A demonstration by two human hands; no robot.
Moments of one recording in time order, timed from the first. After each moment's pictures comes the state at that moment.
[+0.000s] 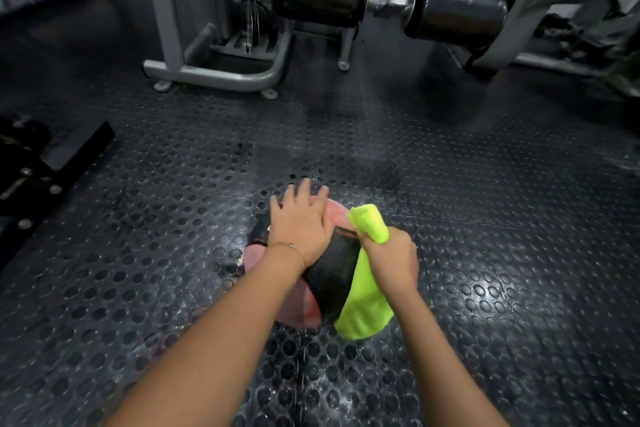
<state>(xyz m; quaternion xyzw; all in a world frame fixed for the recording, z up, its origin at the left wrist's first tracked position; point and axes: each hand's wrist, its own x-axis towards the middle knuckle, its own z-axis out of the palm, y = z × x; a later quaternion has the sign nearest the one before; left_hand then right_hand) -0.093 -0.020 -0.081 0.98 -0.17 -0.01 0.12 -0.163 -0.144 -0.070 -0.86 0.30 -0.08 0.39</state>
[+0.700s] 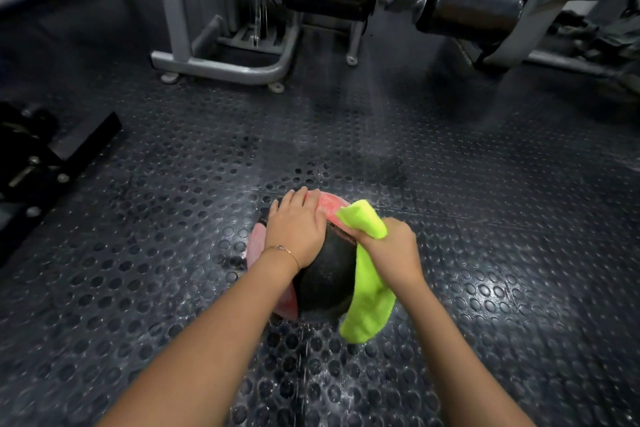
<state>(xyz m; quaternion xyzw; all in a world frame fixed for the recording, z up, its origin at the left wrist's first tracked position) -0.092 -0.005 -0.091 0.97 -0.16 -0.02 0.20 -0.156 -0.145 -0.067 -0.88 0.24 -0.05 0.40</state>
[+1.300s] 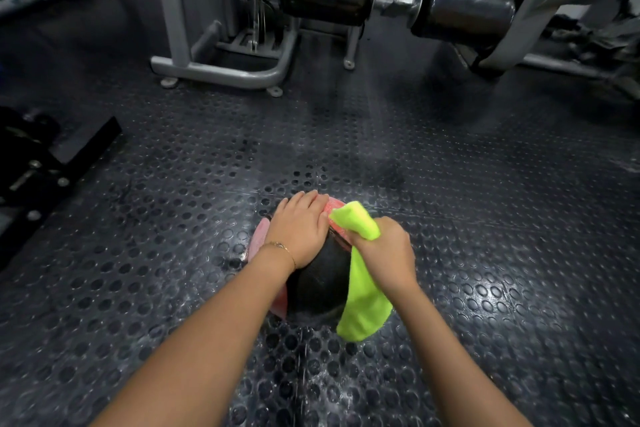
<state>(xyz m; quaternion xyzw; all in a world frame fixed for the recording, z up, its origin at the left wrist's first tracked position) -0.091 -0.004 -0.088 0.95 -0.24 -0.01 0.18 -0.162 -0.137 -0.060 -0.90 0.22 -0.07 0.37</state>
